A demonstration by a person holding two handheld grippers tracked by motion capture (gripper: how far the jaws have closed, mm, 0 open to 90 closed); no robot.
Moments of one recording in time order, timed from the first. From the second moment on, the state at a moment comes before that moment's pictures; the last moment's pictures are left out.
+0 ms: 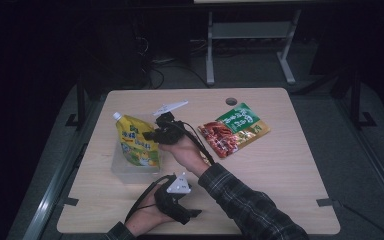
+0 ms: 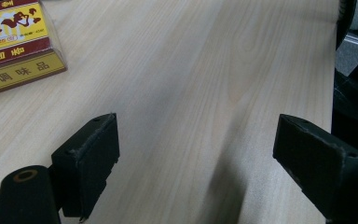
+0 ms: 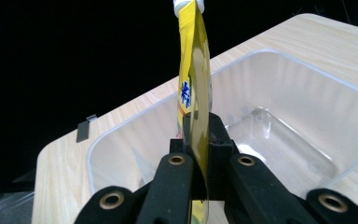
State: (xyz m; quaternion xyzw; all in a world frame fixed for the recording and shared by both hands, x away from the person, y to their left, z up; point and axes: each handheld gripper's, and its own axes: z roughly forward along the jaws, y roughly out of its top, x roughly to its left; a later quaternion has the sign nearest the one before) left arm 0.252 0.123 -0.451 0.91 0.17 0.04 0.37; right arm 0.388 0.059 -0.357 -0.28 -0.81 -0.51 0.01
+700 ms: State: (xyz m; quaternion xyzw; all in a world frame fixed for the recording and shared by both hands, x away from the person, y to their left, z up) left arm 0.252 0.123 -0.452 0.91 0.17 0.04 0.37; right arm 0.378 0.046 -0.355 -0.23 -0.84 -0.48 -0.02
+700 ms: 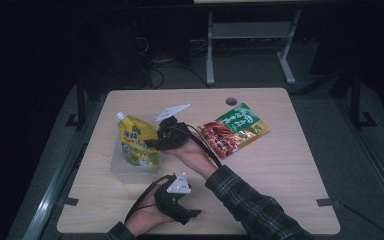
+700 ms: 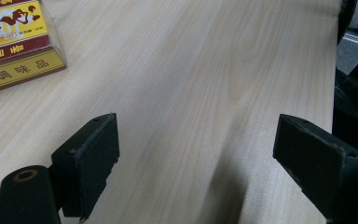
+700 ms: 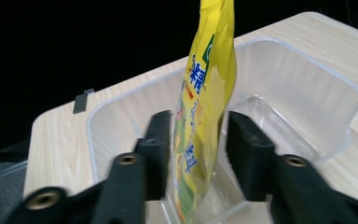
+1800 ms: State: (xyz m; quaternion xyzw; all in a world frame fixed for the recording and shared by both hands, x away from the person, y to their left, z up) left arm 0.254 0.149 -0.445 0.90 0.19 0.05 0.38; right arm 0.370 -0.063 -0.411 -0.27 -0.88 -0.38 -0.07
